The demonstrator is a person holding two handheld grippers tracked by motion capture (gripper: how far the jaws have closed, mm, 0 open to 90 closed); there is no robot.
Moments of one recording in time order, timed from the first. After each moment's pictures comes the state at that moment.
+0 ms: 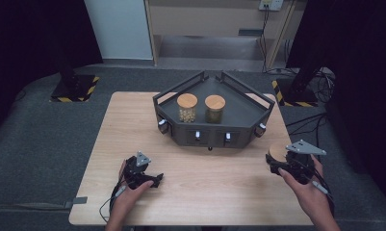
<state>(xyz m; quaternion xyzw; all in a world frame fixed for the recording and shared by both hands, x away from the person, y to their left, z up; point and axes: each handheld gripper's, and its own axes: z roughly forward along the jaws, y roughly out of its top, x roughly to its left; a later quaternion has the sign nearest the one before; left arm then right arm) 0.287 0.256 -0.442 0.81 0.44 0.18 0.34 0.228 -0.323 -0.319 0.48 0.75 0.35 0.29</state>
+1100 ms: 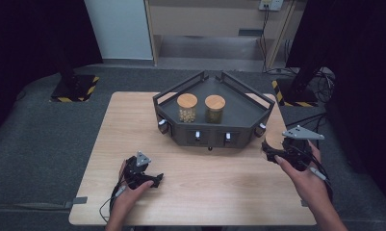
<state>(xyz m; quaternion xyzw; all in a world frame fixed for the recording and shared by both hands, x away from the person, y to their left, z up) 0.287 0.256 -0.442 0.81 0.44 0.18 0.34 0.246 -0.309 -0.284 0.47 0.75 0.36 0.29</state>
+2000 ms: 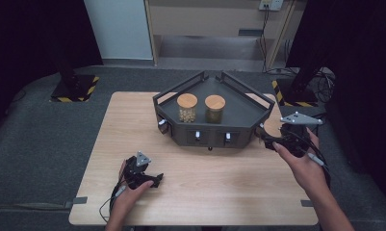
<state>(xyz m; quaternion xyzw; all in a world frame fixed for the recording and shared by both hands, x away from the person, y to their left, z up) 0.287 0.256 -0.442 0.81 0.44 0.18 0.34 0.271 -0.299 -0.260 0.47 0.75 0.36 0.30</state>
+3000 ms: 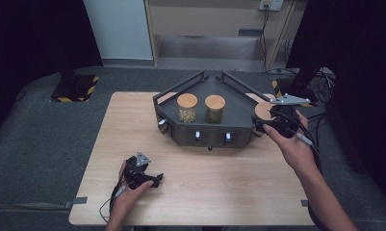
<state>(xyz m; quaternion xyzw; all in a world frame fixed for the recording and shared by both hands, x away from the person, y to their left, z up) 0.287 0.255 -0.443 0.81 0.44 0.18 0.34 0.308 -0.275 -0.239 0.46 0.75 0.36 0.30</state>
